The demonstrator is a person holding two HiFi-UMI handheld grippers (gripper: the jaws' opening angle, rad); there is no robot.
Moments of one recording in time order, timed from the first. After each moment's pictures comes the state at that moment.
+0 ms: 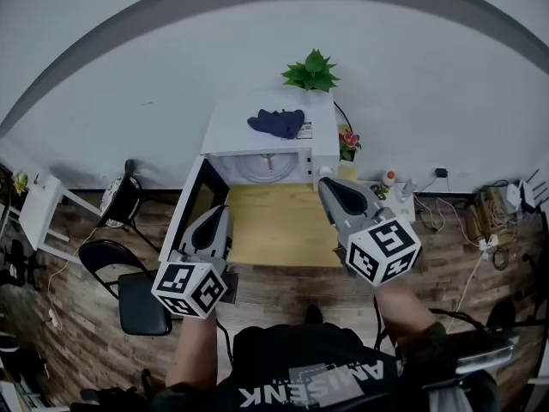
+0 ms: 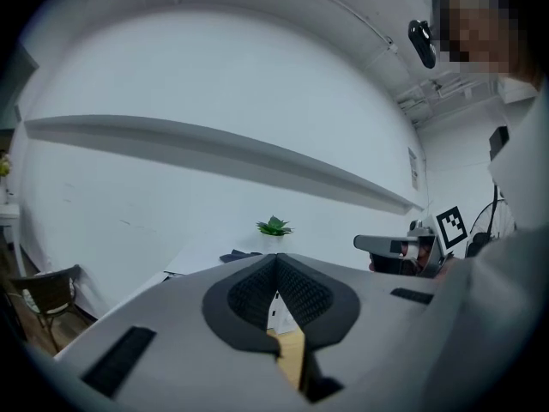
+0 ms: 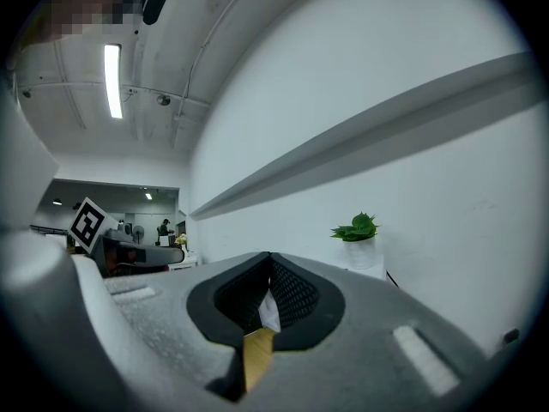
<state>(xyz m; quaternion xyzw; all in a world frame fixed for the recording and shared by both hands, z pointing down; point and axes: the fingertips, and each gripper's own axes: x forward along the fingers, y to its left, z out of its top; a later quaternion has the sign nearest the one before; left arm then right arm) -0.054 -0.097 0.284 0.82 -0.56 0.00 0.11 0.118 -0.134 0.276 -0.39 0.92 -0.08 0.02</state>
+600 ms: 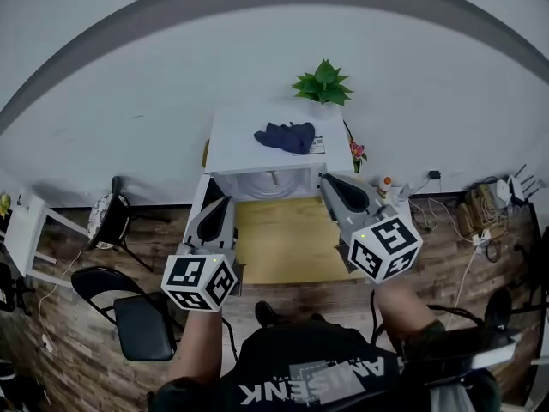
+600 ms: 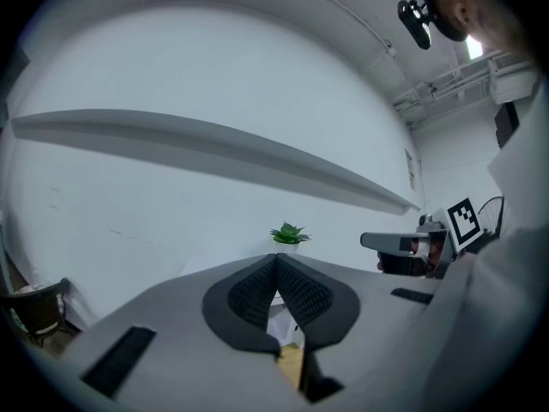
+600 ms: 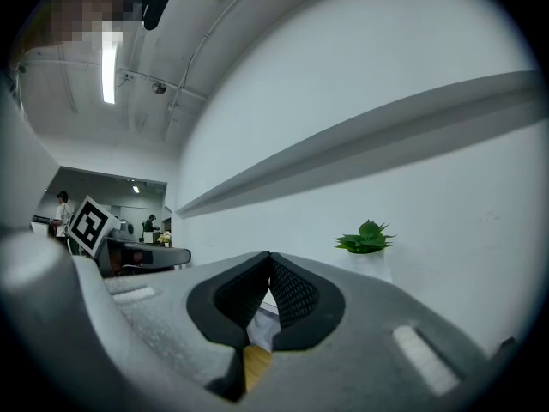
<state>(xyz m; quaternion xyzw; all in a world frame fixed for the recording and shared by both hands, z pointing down) -0.109 -0.174 0.283 0.84 -0.54 0.00 0.09 0.061 -0.187 0.269 -0.43 0.90 -0.06 0.02</state>
